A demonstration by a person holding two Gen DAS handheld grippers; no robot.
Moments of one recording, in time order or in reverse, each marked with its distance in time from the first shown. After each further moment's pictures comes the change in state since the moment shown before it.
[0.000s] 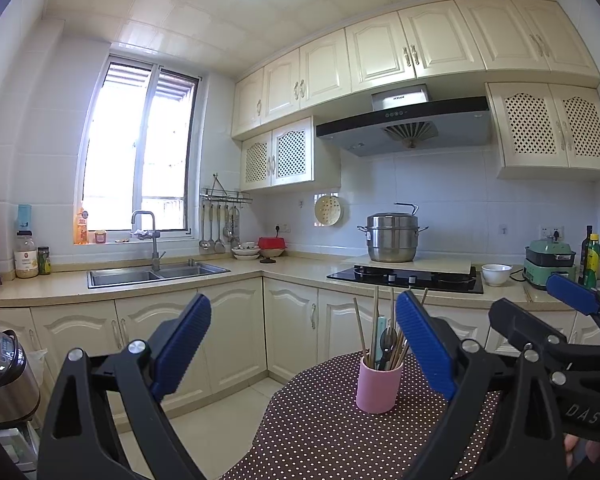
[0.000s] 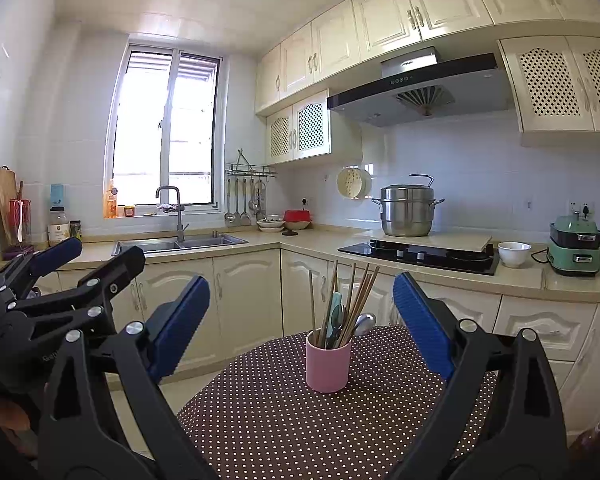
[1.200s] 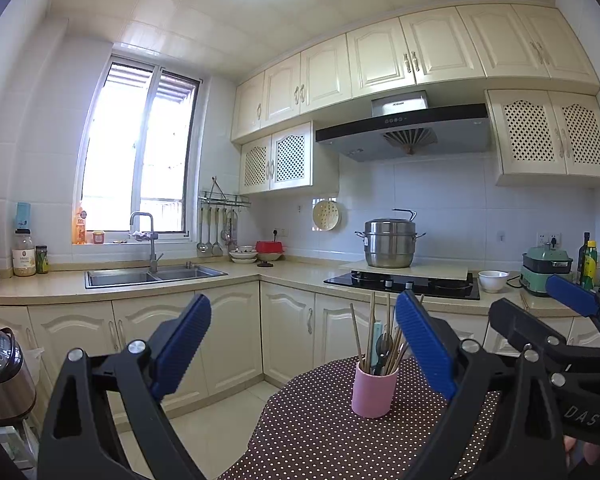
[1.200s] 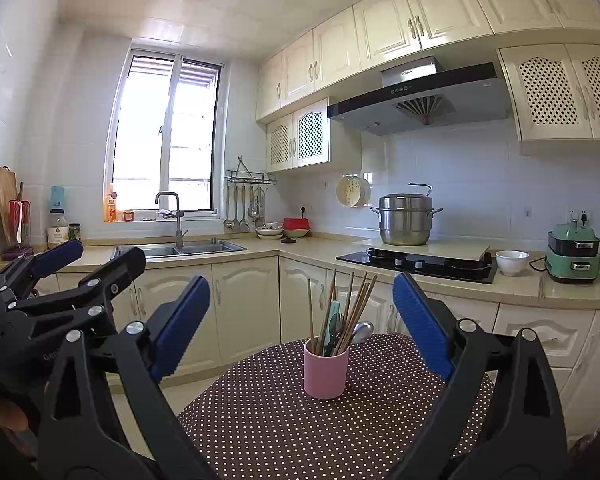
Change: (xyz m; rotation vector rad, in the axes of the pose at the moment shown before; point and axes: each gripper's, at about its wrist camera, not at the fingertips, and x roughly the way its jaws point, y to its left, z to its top) left arm -0.005 0.000 0.007 -0.014 -0.015 -0.008; right arm -0.002 0.000 0.003 -0.012 -0.028 -0.004
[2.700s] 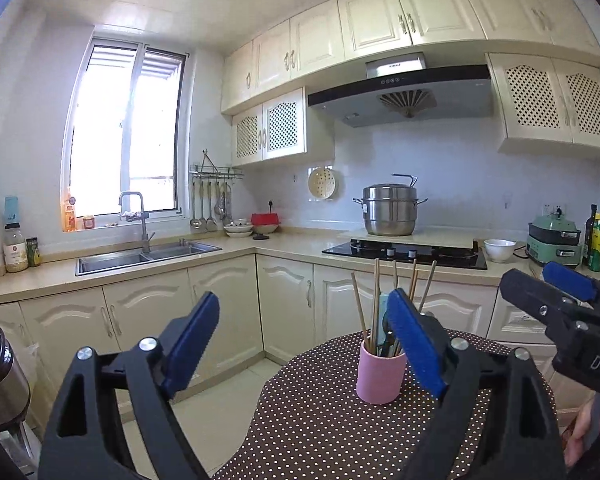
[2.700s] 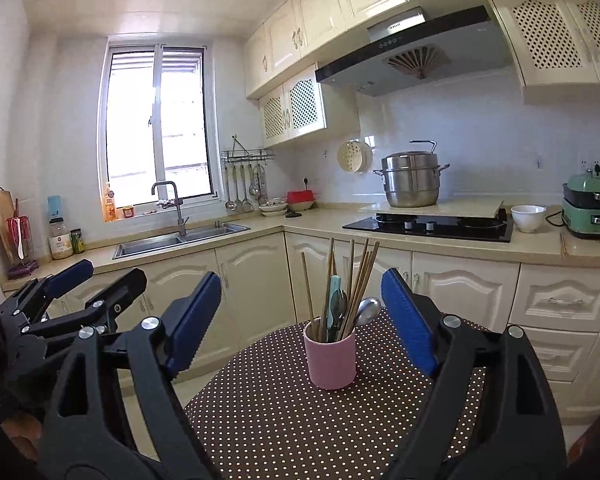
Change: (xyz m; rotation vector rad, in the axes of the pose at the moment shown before) left arm 0.056 -0.009 -0.020 0.034 0.101 -0.009; right arm 0.050 -0.024 -0.015 0.107 0.093 0.029
